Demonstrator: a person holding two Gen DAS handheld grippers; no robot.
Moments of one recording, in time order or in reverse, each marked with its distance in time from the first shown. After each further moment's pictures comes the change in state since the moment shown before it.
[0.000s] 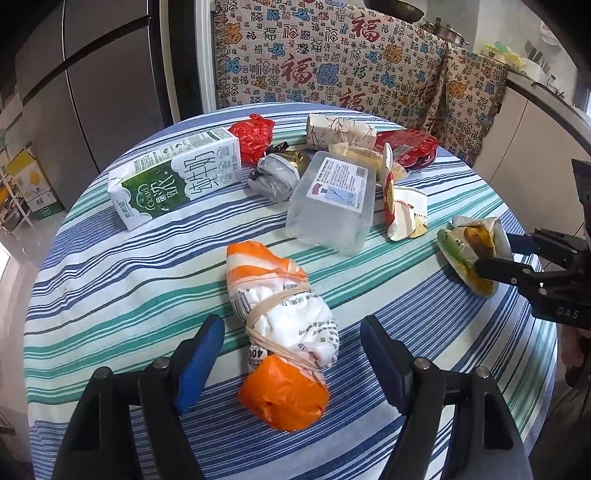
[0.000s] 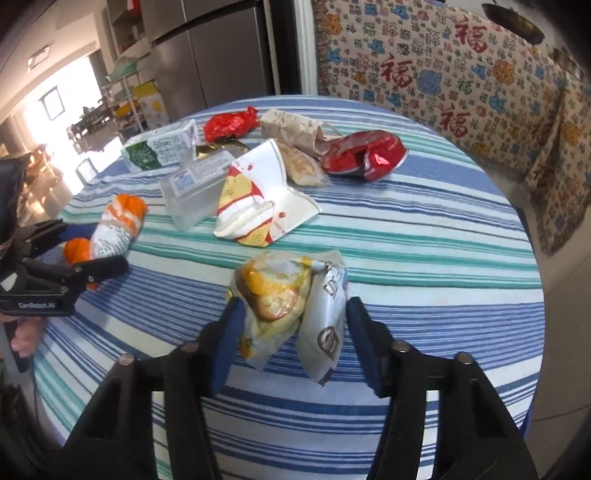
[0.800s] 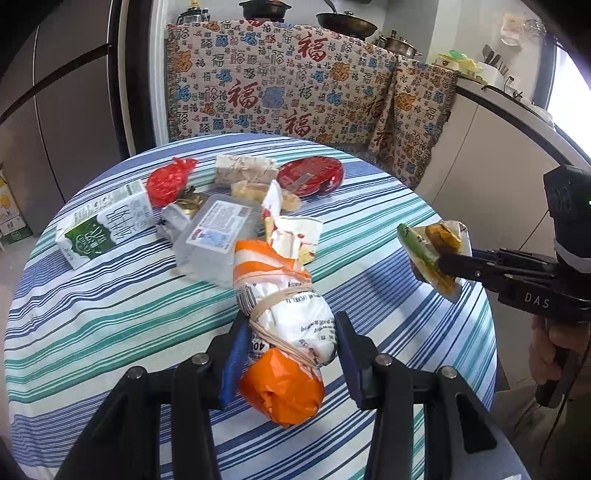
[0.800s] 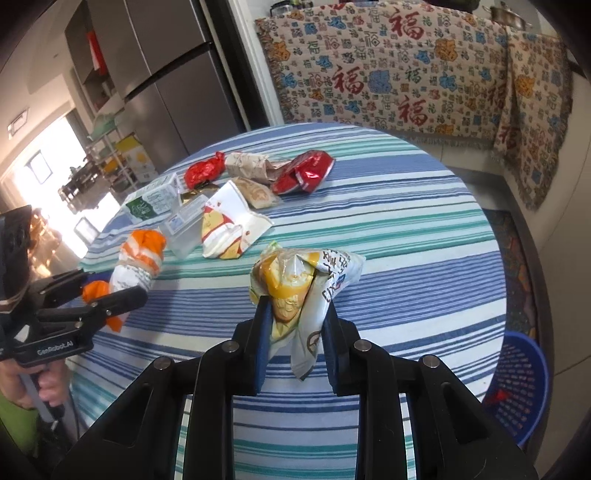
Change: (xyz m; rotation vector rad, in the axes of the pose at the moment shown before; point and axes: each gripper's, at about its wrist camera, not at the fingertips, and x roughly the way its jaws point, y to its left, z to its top) left arm -0.030 -0.078 0.011 0.062 -0.075 -0.143; right arm -0.066 -0.043 -0.025 0.201 -0.095 0.024
